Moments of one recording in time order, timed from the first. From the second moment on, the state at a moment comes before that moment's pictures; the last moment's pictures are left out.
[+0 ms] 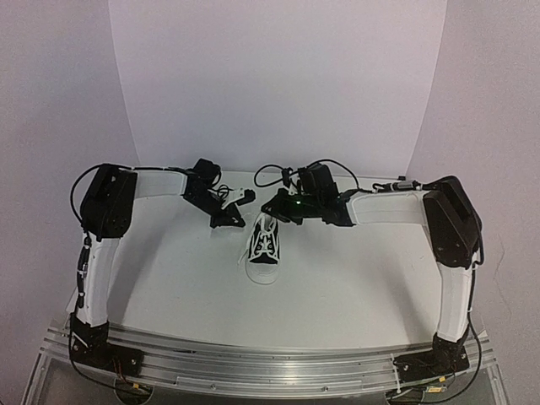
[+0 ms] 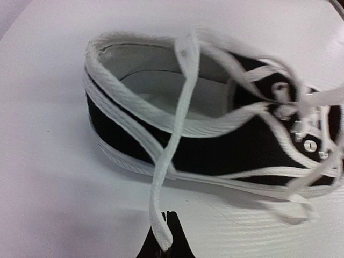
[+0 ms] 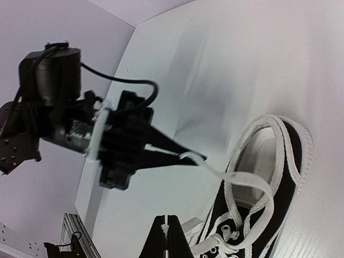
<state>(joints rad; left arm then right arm) -0.46 2.30 1.75 -0.49 0.69 0.89 0.72 2.04 1.43 0.10 -0.27 0.78</state>
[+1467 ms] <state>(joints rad) -0.68 2.11 1.59 -0.74 0.76 0.58 0.69 2.07 1.45 0.11 -0.35 0.79</state>
